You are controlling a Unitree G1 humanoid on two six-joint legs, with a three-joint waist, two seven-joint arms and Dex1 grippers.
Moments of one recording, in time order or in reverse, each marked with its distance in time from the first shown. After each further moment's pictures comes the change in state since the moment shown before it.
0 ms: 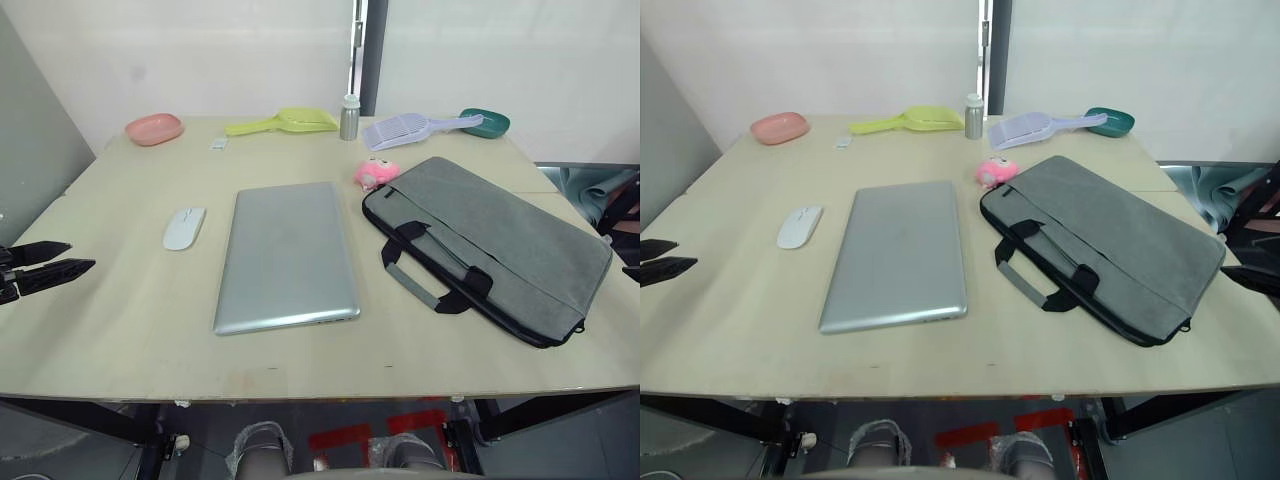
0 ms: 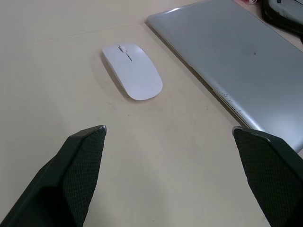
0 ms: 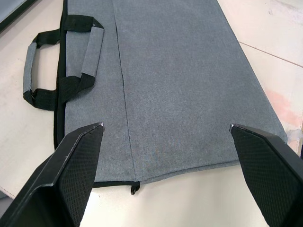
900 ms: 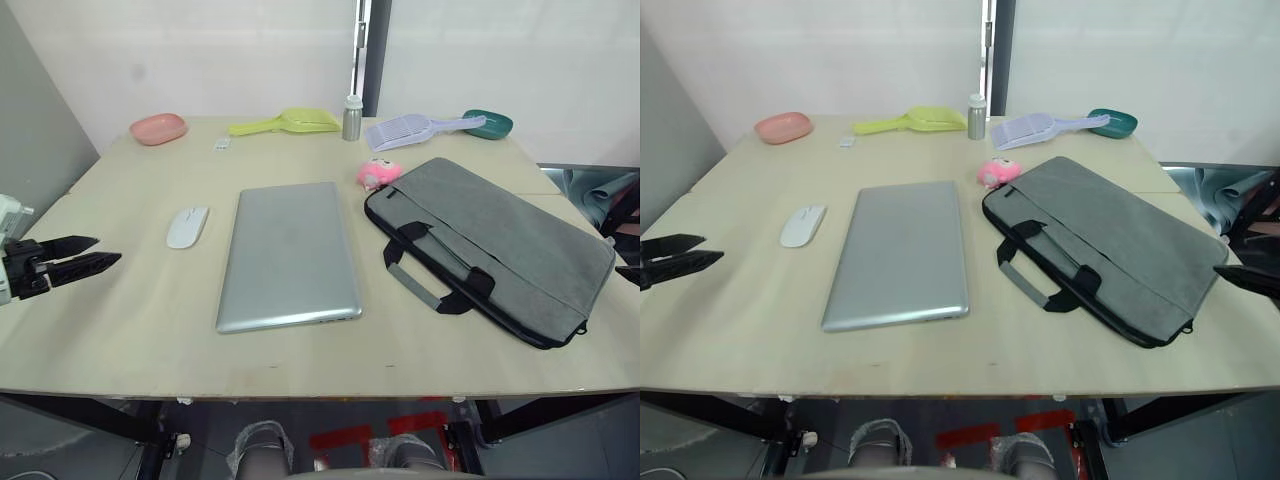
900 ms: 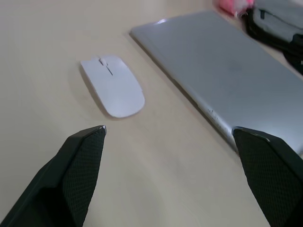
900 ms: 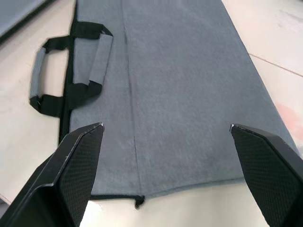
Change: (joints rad) left arm -0.082 -0.098 -0.032 -0.118 -0.020 0.138 0.107; right arm -0.028 0.036 0.030 -0.035 0.022 -0.020 -0.012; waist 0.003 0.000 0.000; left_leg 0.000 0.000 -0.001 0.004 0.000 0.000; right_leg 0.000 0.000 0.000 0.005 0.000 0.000
